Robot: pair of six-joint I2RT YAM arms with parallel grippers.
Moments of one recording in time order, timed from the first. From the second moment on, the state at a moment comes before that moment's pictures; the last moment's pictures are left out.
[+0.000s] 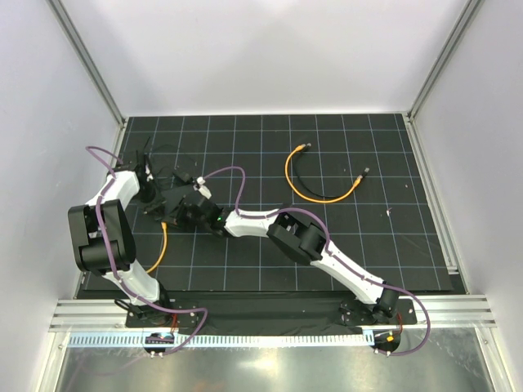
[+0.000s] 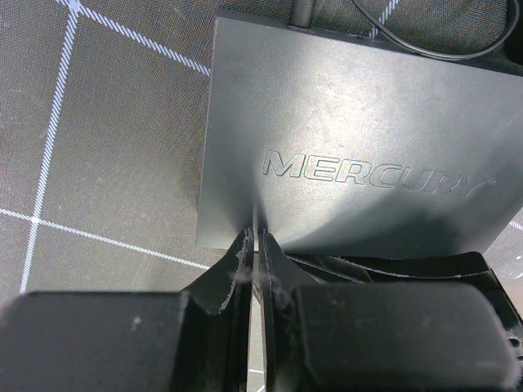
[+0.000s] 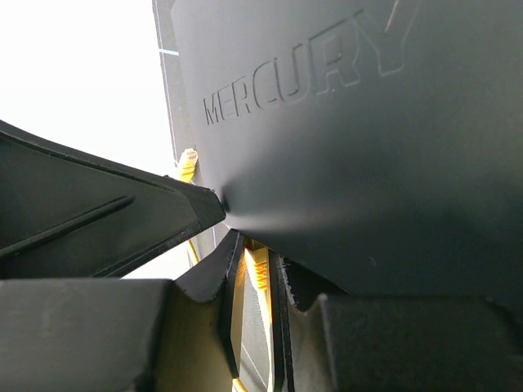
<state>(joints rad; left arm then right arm) 0.18 1.67 1.09 -0.70 0.02 -0.31 1.08 2.62 1.96 0.24 -0.01 1.34</state>
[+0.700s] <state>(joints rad) 0.16 1.68 1.09 -0.70 0.02 -0.31 1.08 2.60 1.84 0.41 -0.07 1.30</state>
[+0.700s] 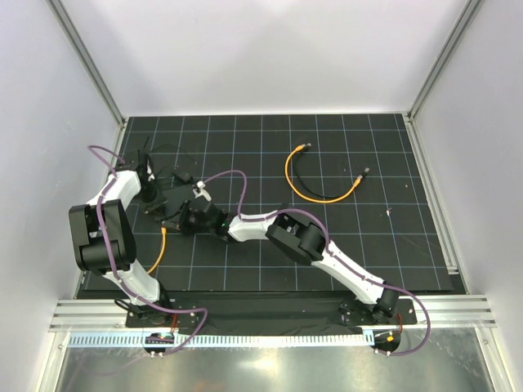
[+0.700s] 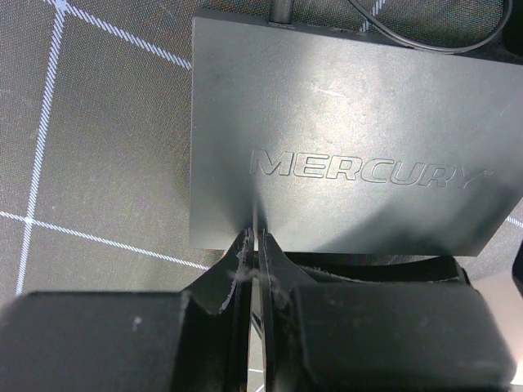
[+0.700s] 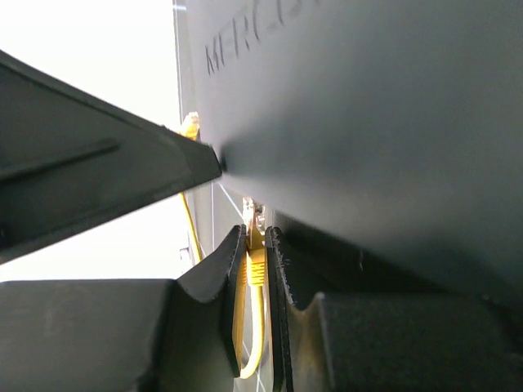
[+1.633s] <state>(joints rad) 0.19 1.03 1.01 -0.61 -0.24 -0.38 1.00 2.31 1.65 0.37 -0.27 1.02</state>
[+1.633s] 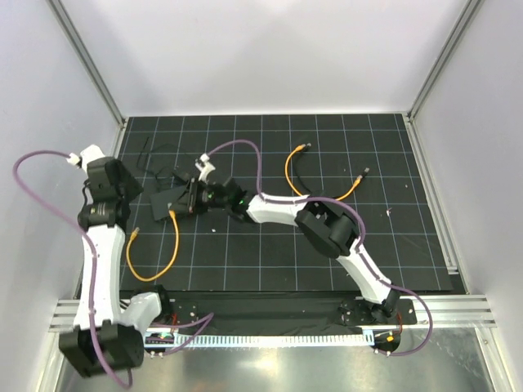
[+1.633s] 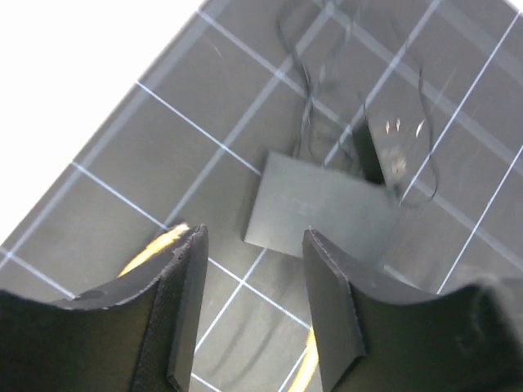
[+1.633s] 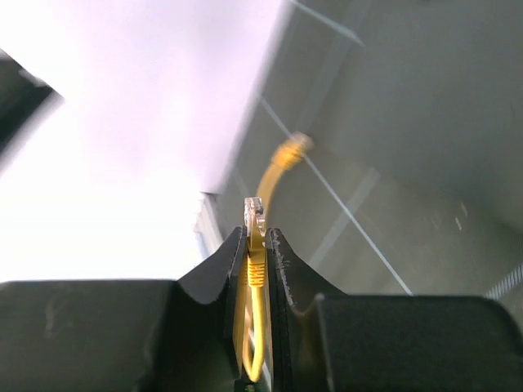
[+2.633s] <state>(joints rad) 0.19 1.05 0.97 -0.59 -0.30 -0.40 0.13 1.79 1.23 0.75 -0.53 1.14</state>
